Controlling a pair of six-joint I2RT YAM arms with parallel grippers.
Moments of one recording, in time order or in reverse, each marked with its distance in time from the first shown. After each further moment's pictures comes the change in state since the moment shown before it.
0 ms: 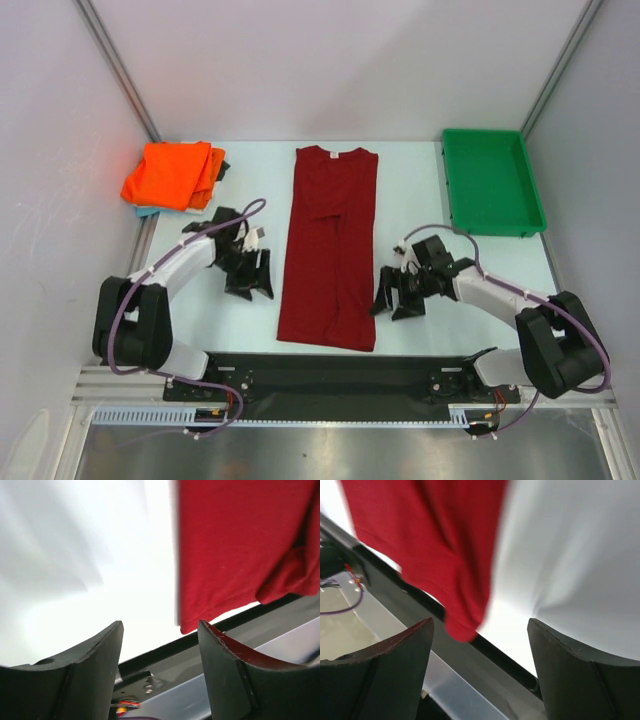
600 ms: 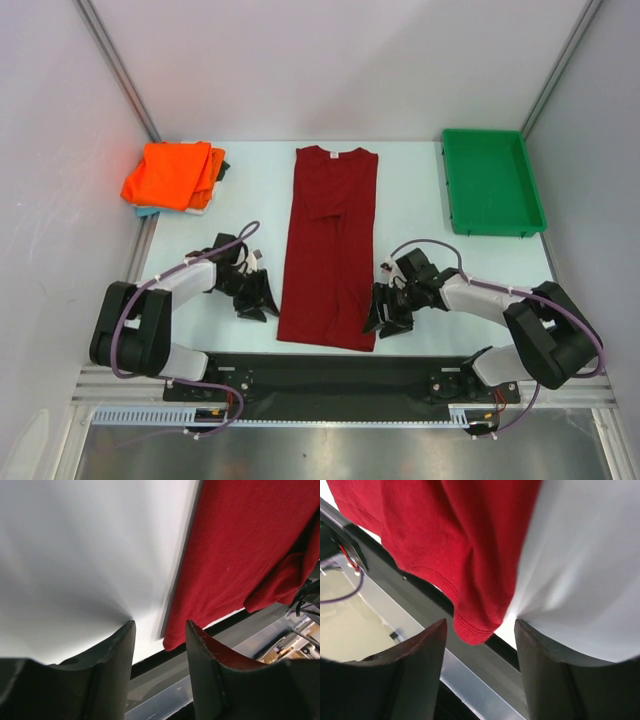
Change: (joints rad) left arm 0.050 -0.062 -0.311 0.254 0.137 -0.237; right arm 0.138 0.047 -0.094 0.085 -0.024 0.140
